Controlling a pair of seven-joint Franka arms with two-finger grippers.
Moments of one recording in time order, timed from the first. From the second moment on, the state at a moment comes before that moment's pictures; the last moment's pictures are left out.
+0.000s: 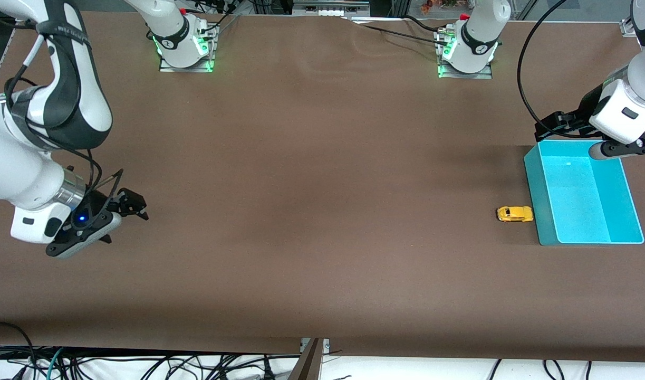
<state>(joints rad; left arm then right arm) 0.06 0.03 -0.11 -1.64 0.02 1.54 -0.22 0.08 0.42 0.04 -1.42 0.10 1.96 -0.45</state>
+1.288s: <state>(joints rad) 0.07 0.46 -0.12 -1.64 0.18 1.84 0.71 0.04 0.18 -0.04 -1.49 -0.01 1.71 -0.23</state>
